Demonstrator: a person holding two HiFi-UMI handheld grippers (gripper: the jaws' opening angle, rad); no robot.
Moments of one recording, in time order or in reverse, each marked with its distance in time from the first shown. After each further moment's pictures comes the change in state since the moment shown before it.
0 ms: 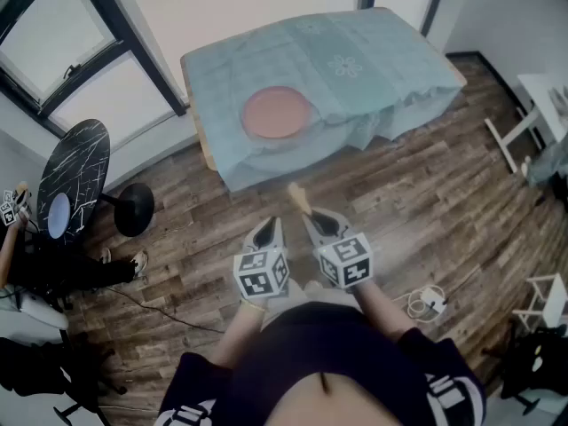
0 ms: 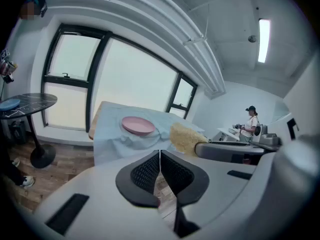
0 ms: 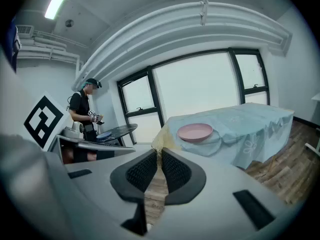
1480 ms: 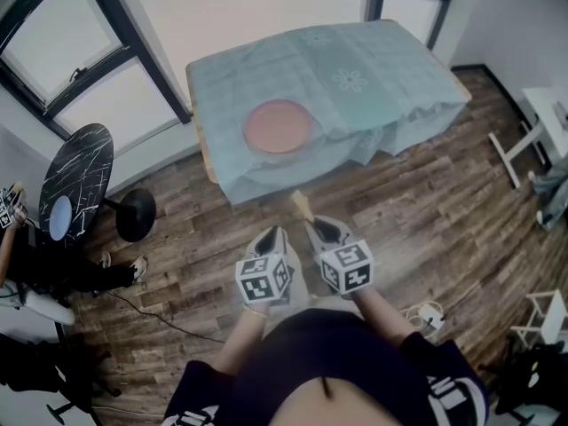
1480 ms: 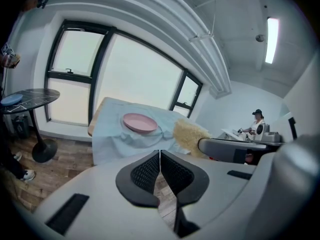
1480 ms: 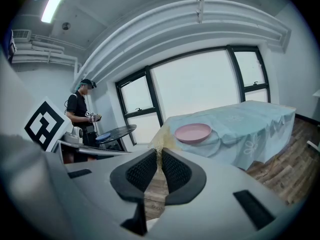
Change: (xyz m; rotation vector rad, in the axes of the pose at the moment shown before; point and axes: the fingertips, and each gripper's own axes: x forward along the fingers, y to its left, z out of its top) left arm 0.023 -0.003 -0.006 -0.050 0.042 0.034; right arm 0.008 -0.026 0.002 0.025 0.016 0.015
